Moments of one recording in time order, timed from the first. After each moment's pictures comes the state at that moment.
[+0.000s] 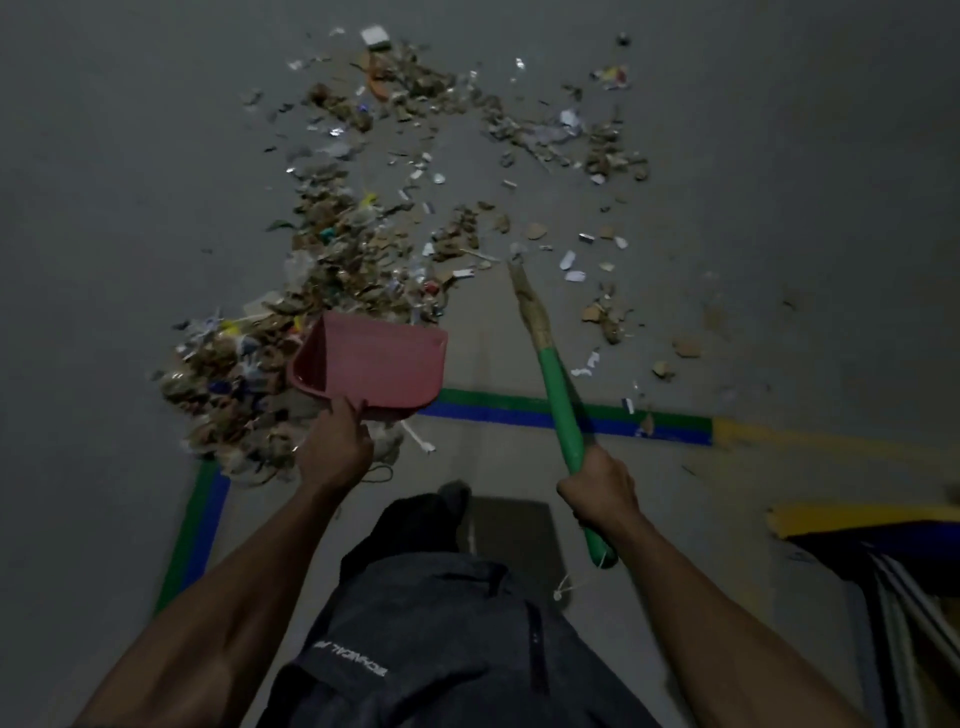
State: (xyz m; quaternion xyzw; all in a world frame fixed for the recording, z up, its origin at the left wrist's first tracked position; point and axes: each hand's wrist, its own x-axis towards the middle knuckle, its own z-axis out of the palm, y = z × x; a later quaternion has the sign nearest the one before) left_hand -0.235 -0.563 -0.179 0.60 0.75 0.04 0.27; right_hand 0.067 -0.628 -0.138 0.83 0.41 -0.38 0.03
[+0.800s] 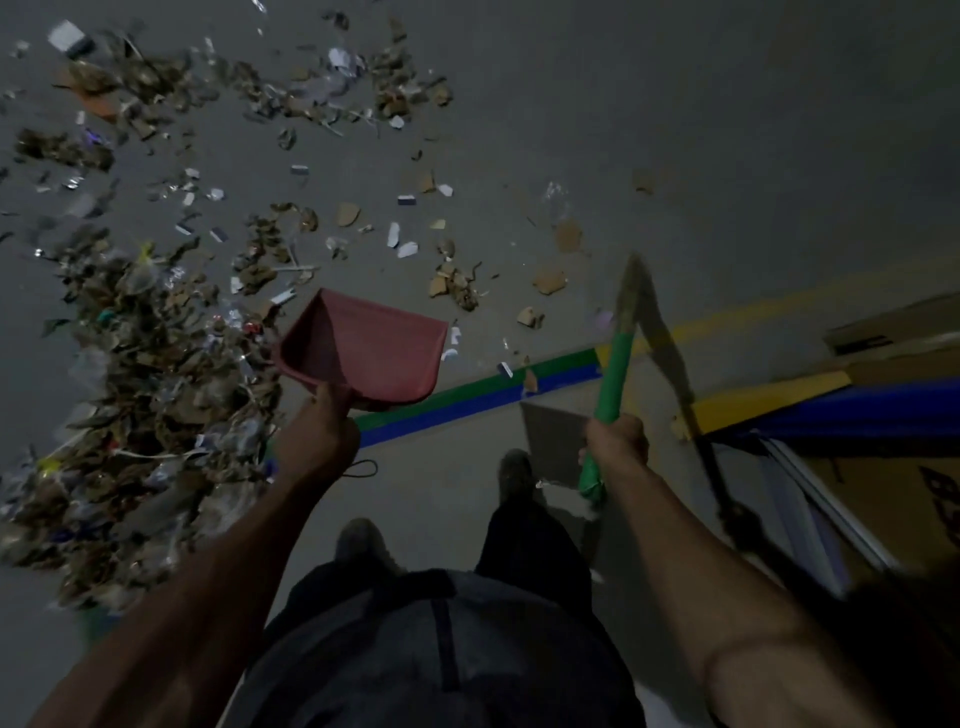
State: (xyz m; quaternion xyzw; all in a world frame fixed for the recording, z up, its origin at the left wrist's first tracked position) left_hand 0.146 -0.451 -0.174 0.73 0.62 -0.08 0.27; right_hand 0.447 -0.602 -0.221 0.89 -0.04 -0.39 -0.23
